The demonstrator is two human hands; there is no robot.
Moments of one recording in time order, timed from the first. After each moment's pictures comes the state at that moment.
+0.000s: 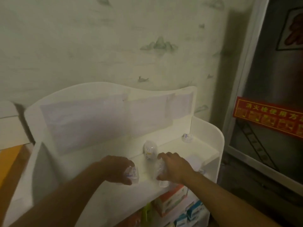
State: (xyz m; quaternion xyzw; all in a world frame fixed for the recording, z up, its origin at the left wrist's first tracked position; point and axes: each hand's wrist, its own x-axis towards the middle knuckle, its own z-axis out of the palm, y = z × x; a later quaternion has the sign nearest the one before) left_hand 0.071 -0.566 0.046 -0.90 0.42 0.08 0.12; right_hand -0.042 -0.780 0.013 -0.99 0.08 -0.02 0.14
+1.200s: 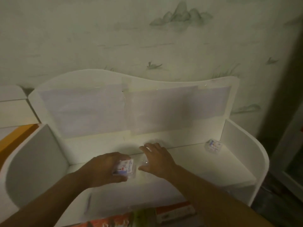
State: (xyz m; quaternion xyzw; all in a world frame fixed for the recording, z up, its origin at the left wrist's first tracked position) left_hand 0.047 -0.610 0.030 -0.96 0.25 0.05 -0.09; right_hand 0.089 -0.838 -0.038 -0.97 -0.22 -0.08 0.10
